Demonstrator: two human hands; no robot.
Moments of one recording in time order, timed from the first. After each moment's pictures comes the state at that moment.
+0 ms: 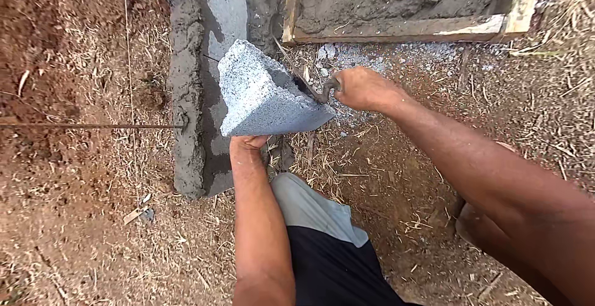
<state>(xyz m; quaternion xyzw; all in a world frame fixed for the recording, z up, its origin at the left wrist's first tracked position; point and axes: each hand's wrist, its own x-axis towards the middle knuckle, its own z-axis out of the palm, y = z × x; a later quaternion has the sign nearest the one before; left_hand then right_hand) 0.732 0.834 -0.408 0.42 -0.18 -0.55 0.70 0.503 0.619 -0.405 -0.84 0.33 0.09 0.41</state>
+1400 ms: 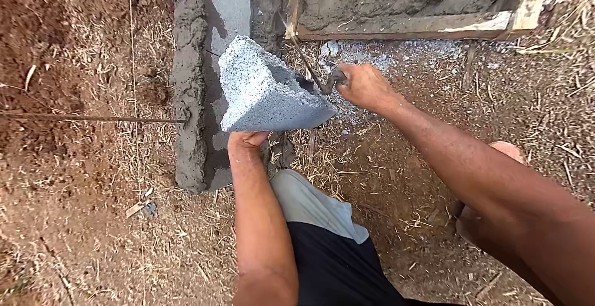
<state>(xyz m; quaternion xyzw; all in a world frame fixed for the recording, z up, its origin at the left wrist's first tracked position) 0.734 0.840 -0.404 0.47 -0.21 -0.53 0.67 0.502 0.625 -0.441 -0.84 0.37 0.00 0.40</state>
